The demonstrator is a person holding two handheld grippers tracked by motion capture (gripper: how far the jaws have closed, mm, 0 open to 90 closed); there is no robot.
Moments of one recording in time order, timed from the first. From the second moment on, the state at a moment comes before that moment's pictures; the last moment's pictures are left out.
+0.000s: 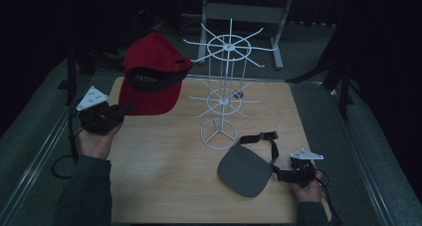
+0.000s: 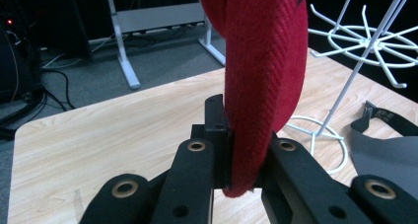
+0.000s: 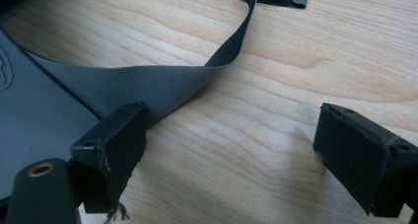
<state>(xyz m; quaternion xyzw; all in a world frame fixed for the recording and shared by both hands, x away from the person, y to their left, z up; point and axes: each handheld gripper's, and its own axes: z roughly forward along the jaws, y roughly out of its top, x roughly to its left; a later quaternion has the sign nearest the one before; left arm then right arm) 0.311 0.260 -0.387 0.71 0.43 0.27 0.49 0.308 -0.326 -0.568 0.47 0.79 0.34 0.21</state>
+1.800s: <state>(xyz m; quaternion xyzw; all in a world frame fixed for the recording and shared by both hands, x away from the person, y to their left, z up) 0.302 0.263 -0.348 0.67 0.44 0.28 0.53 0.308 -0.326 -0.568 0.47 0.79 0.34 0.21</state>
